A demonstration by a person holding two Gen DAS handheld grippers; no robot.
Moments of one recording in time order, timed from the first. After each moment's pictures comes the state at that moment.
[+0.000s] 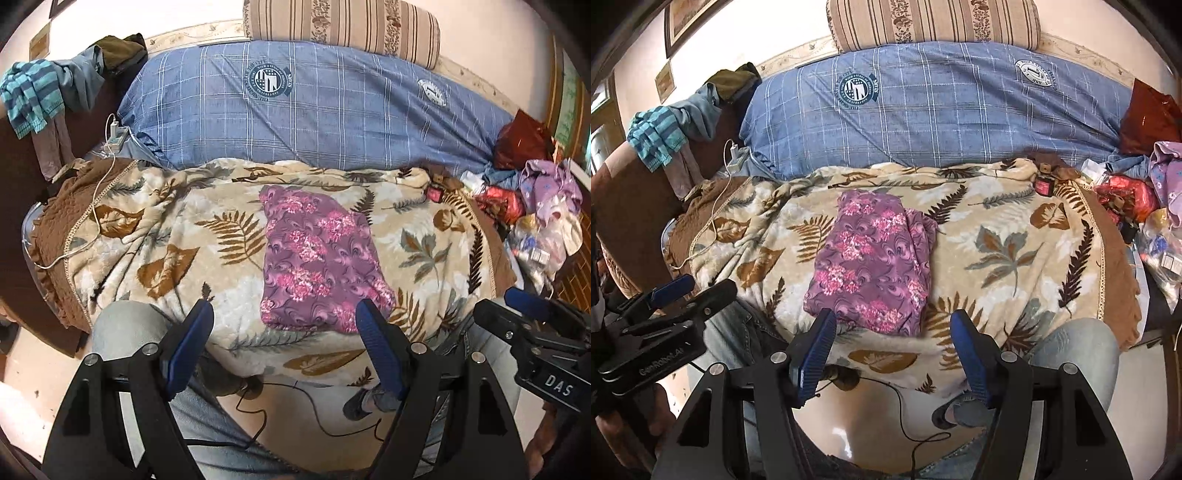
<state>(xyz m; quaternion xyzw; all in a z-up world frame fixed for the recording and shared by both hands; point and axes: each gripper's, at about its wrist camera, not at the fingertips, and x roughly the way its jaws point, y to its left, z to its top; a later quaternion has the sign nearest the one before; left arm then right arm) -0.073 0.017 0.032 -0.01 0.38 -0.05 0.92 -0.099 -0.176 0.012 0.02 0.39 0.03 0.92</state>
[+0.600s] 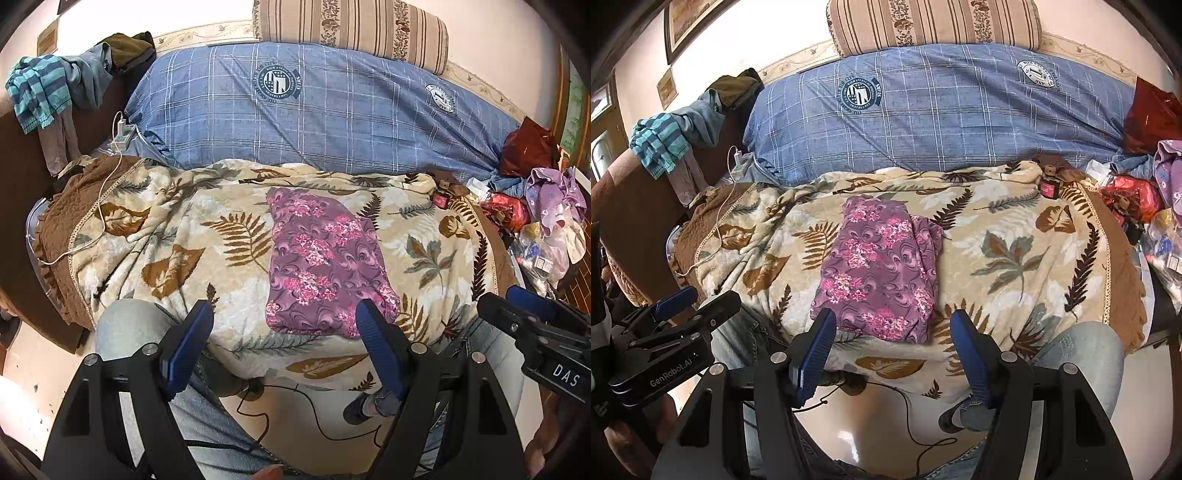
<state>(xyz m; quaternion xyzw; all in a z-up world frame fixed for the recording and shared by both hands) -0.070 0.024 0.033 -0.02 0.38 -0.04 0.92 -0.092 -0.177 0.017 0.04 0.38 0.04 0.92</state>
